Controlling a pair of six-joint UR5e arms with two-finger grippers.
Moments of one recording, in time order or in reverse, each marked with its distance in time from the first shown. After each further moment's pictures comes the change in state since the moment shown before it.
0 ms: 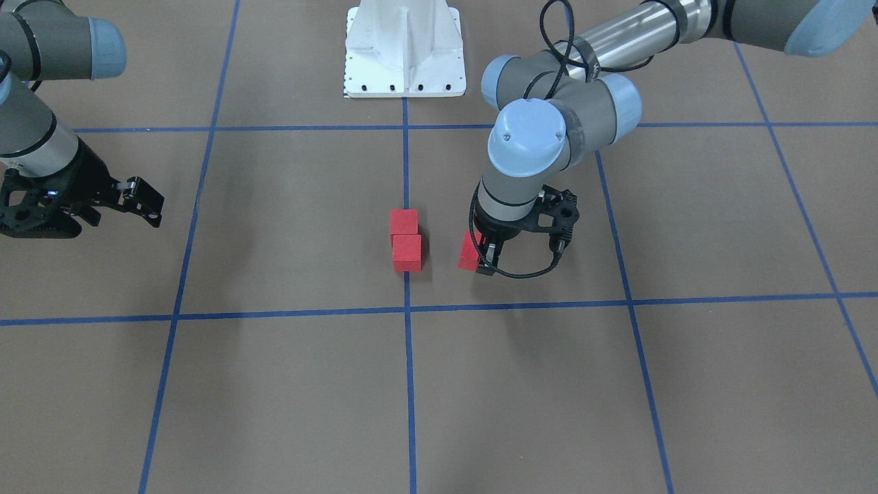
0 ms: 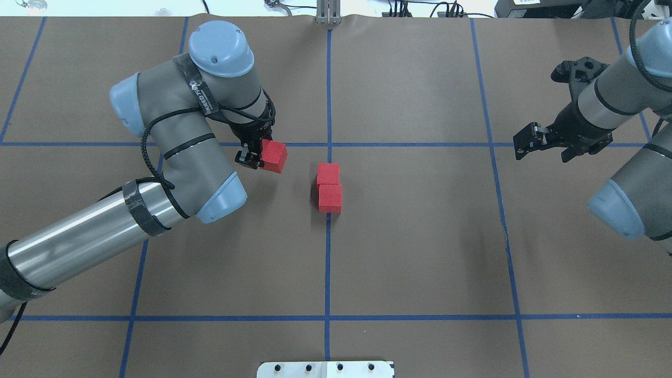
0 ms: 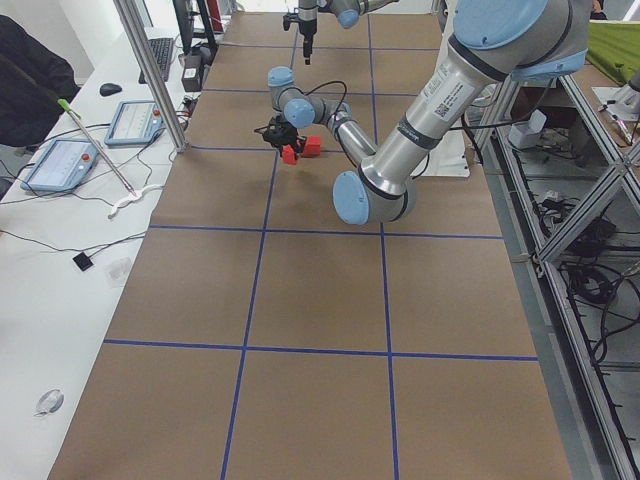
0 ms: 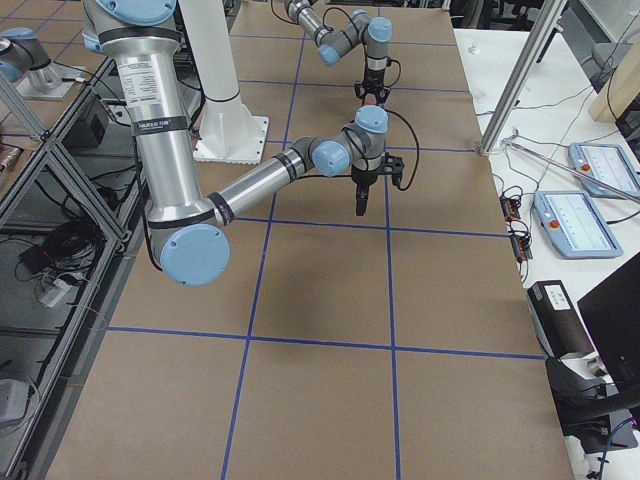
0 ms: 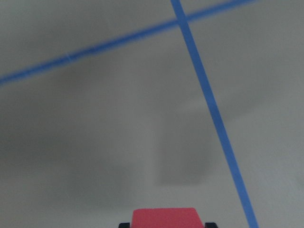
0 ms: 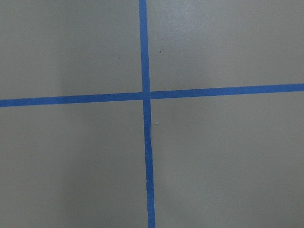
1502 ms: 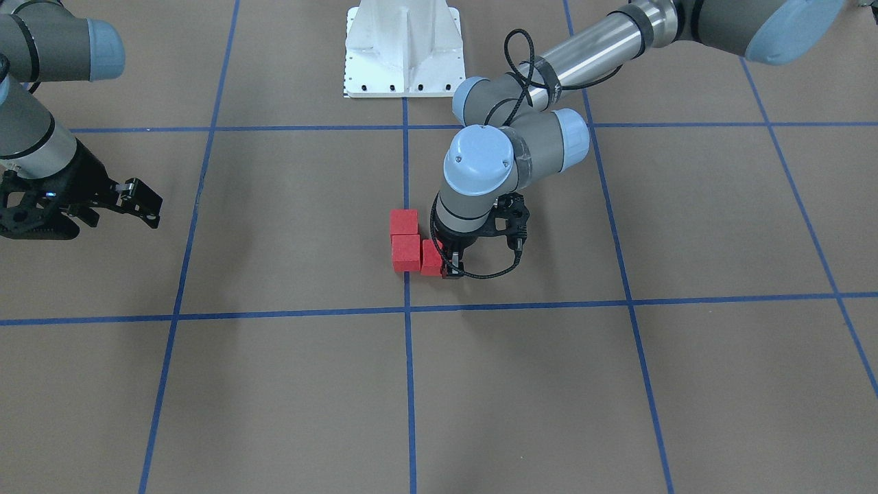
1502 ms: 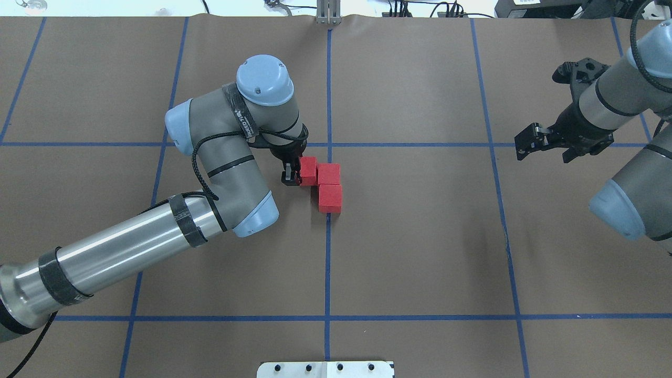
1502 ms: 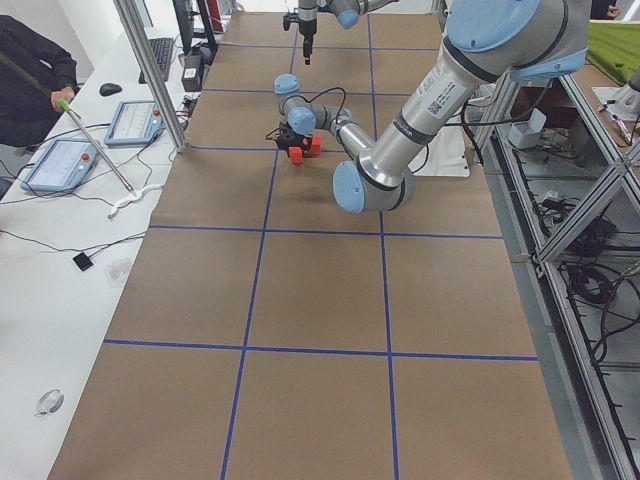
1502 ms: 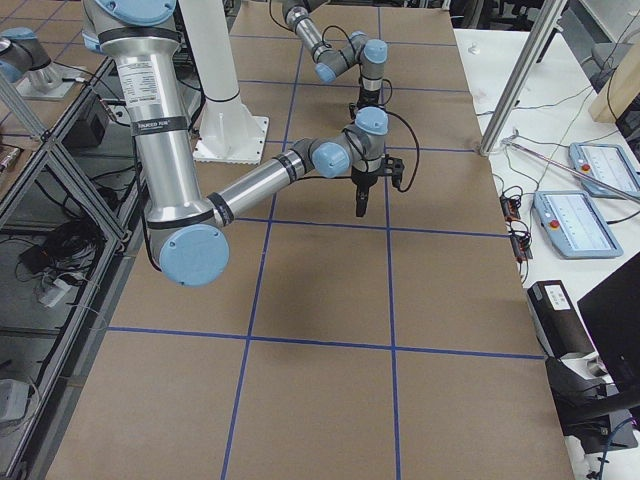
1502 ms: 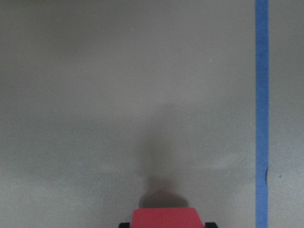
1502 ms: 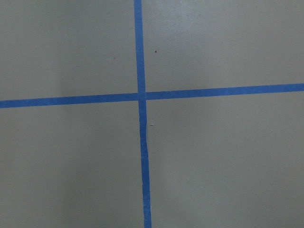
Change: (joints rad) left arm 0.064 -0.058 0.130 -0.122 -0.006 -0.278; right arm 0.001 -0.004 -0.003 0.002 0.000 0.002
